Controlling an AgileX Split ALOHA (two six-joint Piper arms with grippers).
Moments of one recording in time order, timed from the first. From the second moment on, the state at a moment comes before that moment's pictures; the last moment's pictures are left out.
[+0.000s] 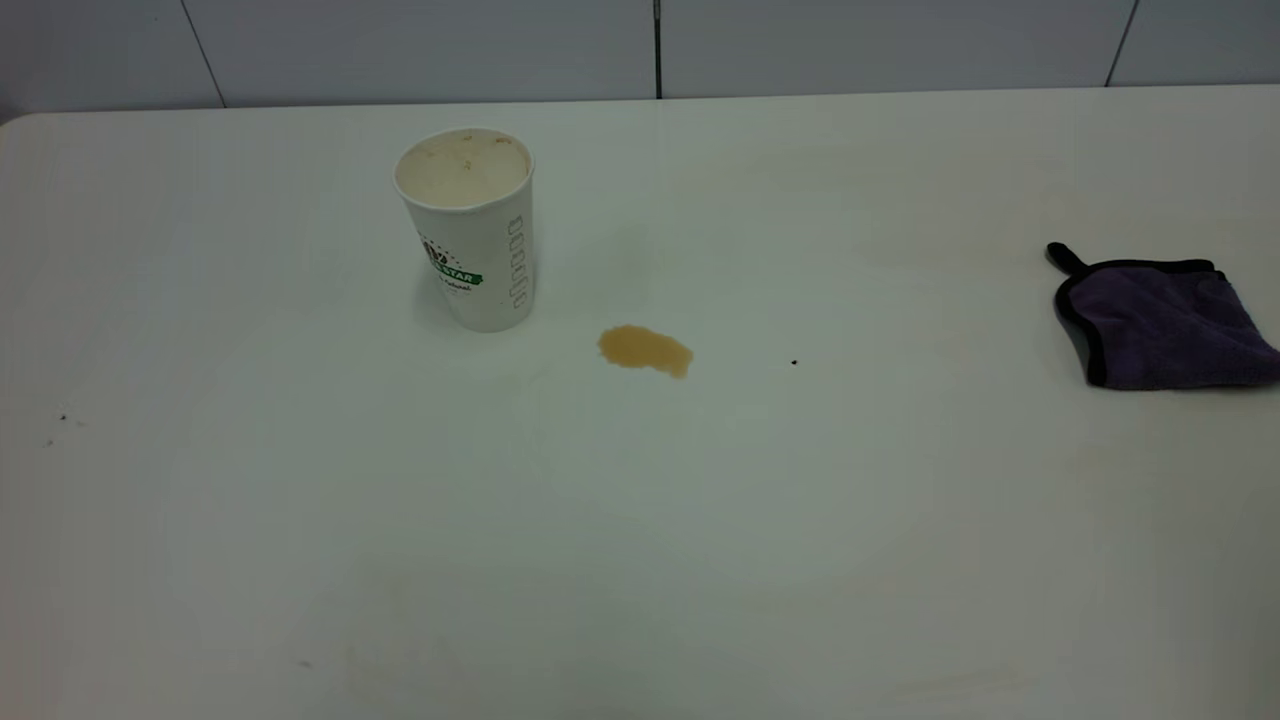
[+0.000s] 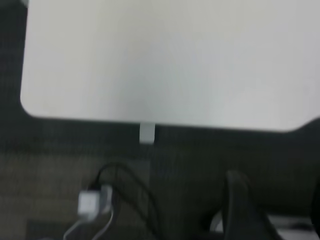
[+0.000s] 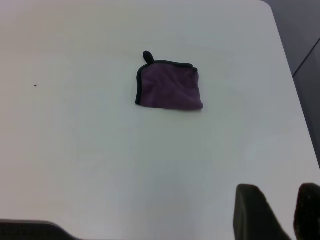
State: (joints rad) left arm 0.01 0.33 -0.54 0.09 1.15 -0.07; right arm -0.04 -0.02 -0.48 -0.02 1.12 -0.11
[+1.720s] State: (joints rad) left arm 0.01 -0.02 -0.49 0.07 1.14 -0.07; right arm -0.04 -0.02 -0.48 -0.02 1.12 -0.11
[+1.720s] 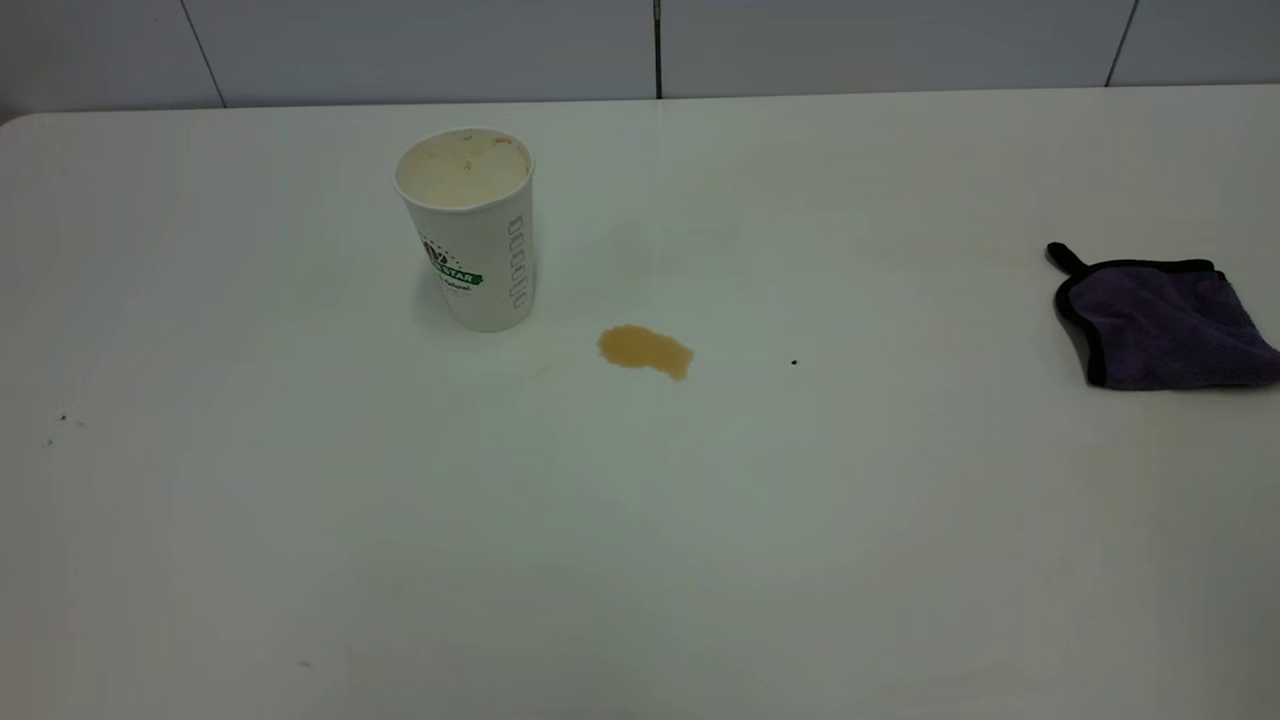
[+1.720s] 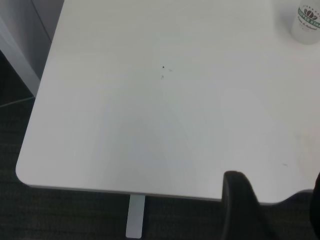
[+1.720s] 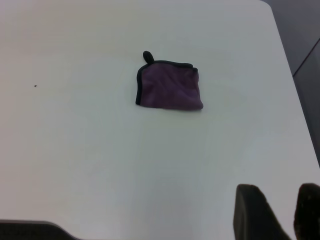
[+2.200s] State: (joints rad) left arm 0.01 -0.02 -0.49 0.07 1.14 -0.07; right arm -0.04 0.13 -0.54 -0.05 1.08 0.08
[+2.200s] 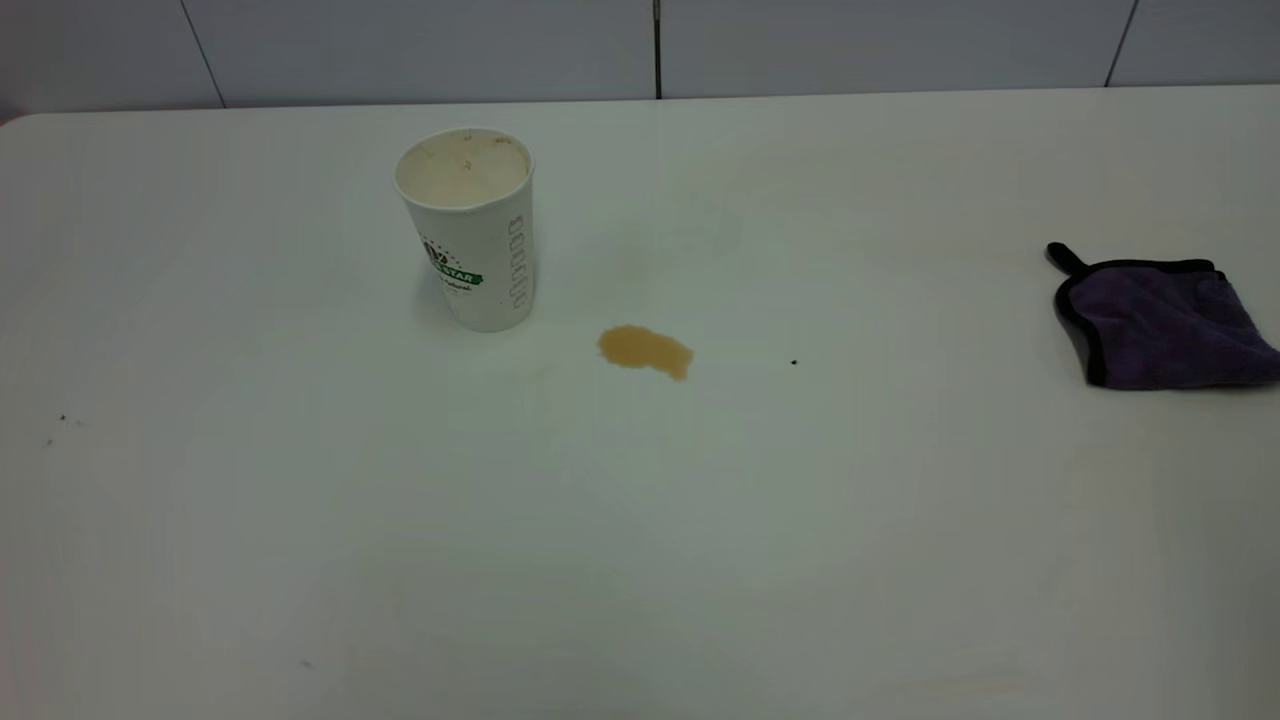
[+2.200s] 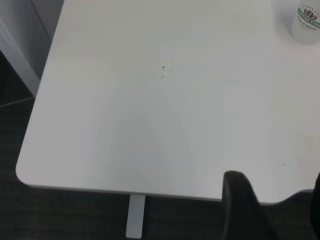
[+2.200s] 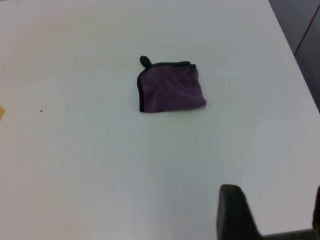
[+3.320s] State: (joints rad) left arm 0.01 -0.02 -0.49 0.07 1.14 -0.07; right arm -0.04 2.08 -1.24 0.06 0.62 -0.24
